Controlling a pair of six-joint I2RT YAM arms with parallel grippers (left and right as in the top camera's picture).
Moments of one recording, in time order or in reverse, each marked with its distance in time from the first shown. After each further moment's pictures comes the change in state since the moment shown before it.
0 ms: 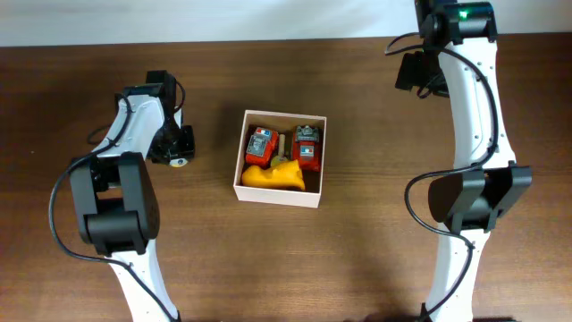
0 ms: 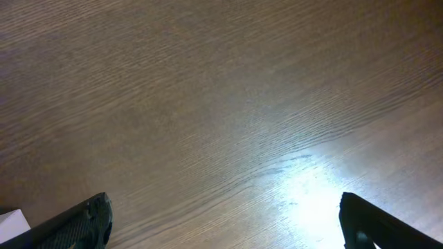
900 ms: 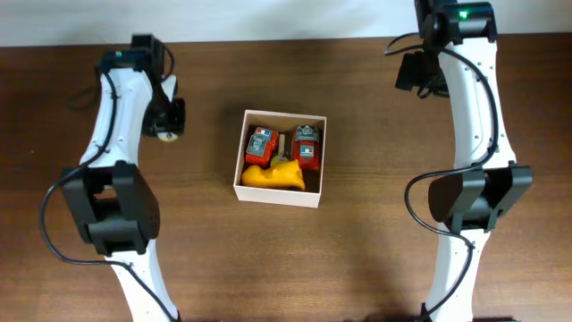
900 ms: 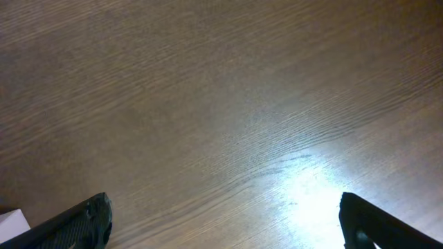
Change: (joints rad) left arm -0.006 0.000 0.369 -0.296 0.000 0.133; right arm 0.000 0.000 0.000 0.000 0.000 0.000
